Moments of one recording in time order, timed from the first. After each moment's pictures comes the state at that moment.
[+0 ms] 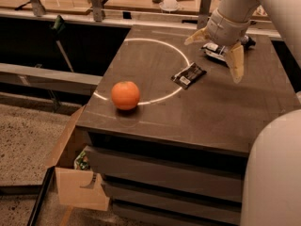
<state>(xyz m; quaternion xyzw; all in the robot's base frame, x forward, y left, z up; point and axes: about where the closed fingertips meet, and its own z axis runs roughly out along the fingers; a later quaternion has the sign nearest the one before) 0.640 -0.184 0.891 -0.90 0.43 -0.02 0.10</state>
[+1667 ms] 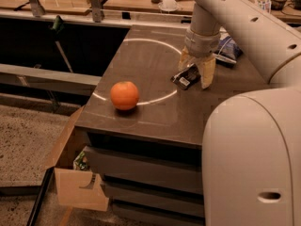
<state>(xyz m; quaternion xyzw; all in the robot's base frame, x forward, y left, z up) 0.665 -0.150 0.827 -0.89 0.46 0.01 0.02</state>
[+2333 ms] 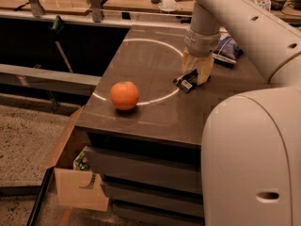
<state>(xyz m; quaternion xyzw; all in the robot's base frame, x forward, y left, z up) 0.665 -0.151 0.828 -0.88 0.47 0.01 0.02</state>
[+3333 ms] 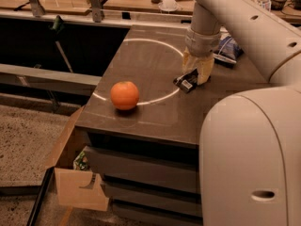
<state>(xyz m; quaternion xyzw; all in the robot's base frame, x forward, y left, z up) 0.664 -0.155 0.830 -0.88 0.47 0.01 0.02</state>
